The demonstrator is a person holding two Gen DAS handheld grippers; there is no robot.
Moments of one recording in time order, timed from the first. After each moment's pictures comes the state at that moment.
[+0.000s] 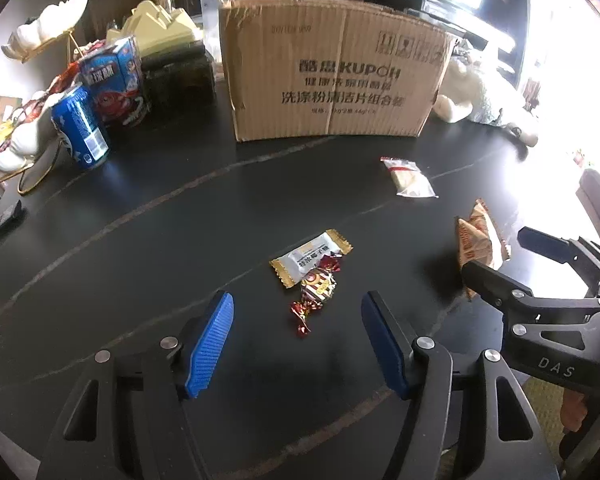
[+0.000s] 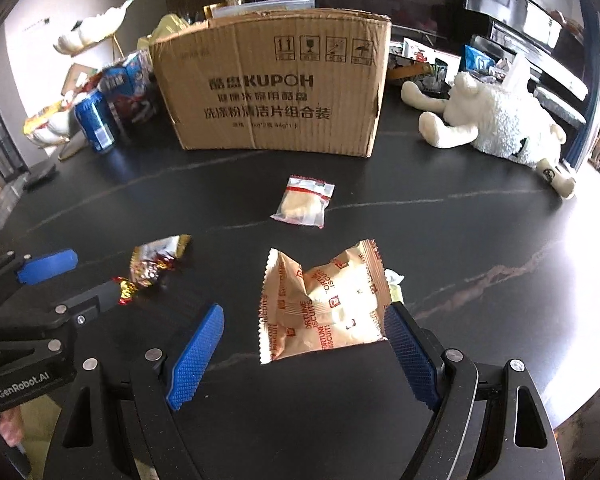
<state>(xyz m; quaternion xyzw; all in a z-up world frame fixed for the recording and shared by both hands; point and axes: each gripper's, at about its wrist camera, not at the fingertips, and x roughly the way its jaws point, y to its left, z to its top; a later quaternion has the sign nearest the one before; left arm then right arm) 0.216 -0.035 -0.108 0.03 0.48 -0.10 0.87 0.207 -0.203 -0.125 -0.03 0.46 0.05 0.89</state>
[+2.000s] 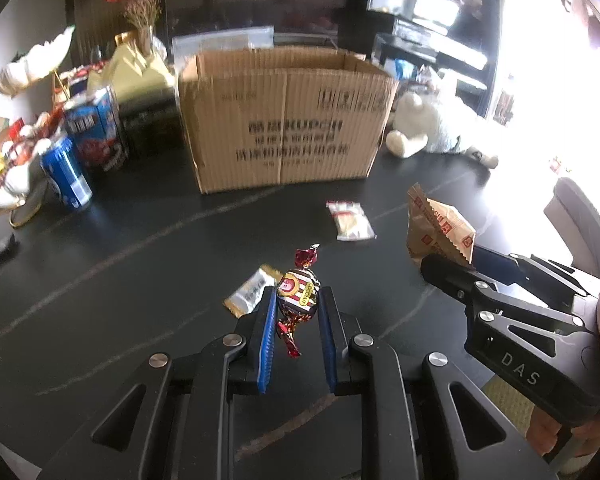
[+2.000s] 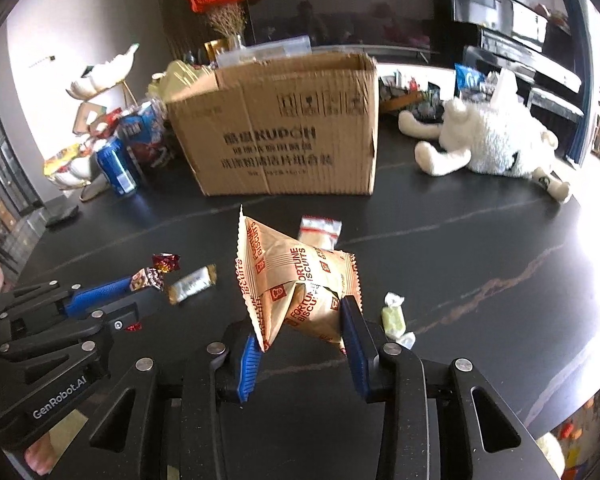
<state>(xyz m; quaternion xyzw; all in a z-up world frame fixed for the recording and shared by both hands) 0.195 -0.061 -0.059 0.02 0.43 -0.14 0.89 0.190 -0.213 -0.085 0.03 0.40 0.08 0.91</state>
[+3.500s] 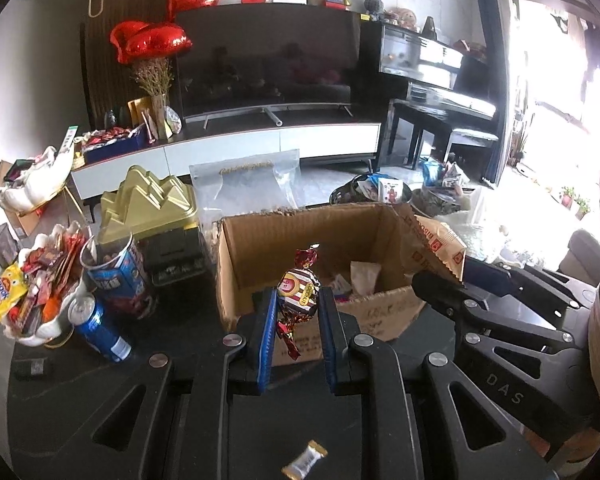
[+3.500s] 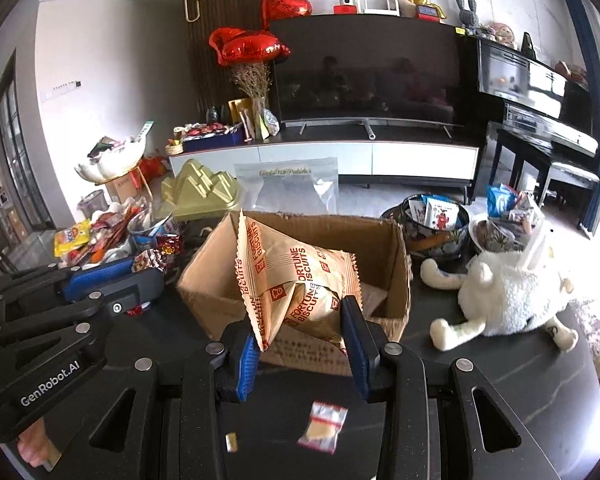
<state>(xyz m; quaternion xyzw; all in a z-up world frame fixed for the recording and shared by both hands) 0.327 -0.050 0.055 0.03 0.34 -0.12 0.93 0.317 -0.199 0.031 0.01 0.31 0.11 0.94</state>
